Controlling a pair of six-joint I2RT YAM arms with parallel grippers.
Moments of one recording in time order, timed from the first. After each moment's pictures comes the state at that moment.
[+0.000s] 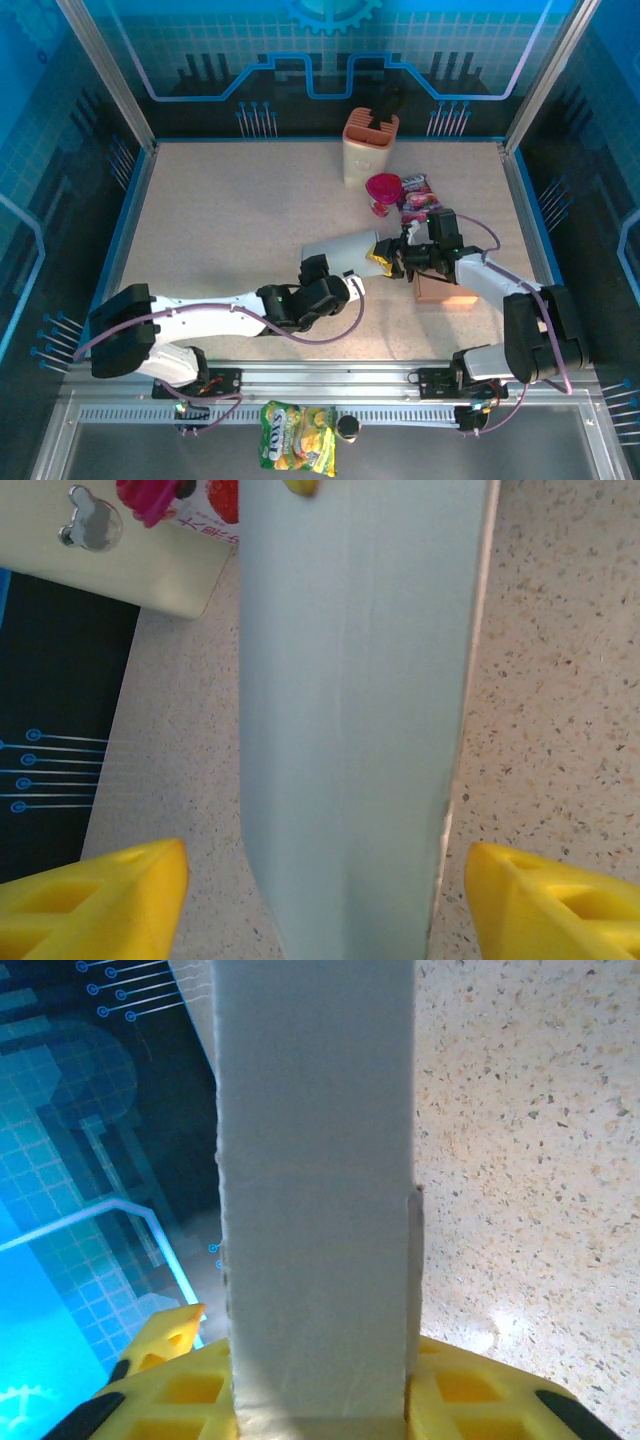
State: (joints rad) left arm -1.16 1.44 0.83 -0.22 -0.67 0.42; right arm 0.20 1.37 0.65 -0.13 -0.95 1.06
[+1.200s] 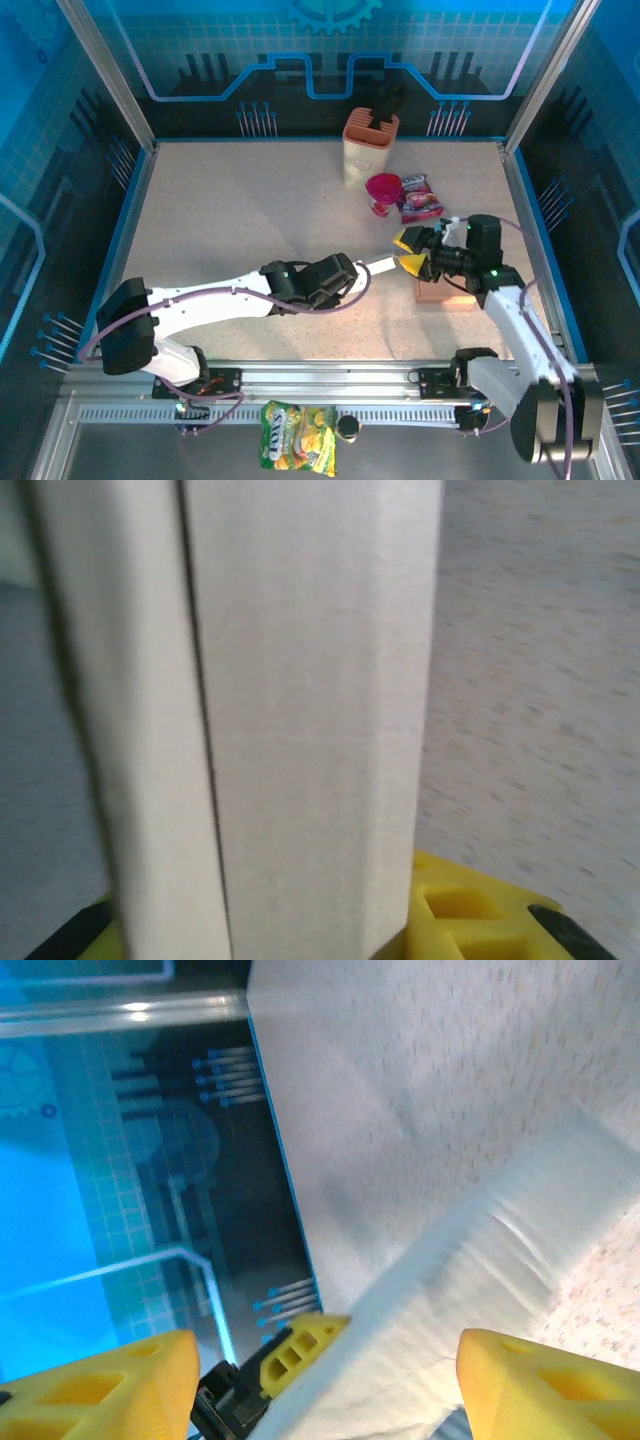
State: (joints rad) left arm -1.09 1.48 1.09 -0.65 -0.32 0.24; right arm 0.02 0.90 0.61 -0.32 -0.86 1.08
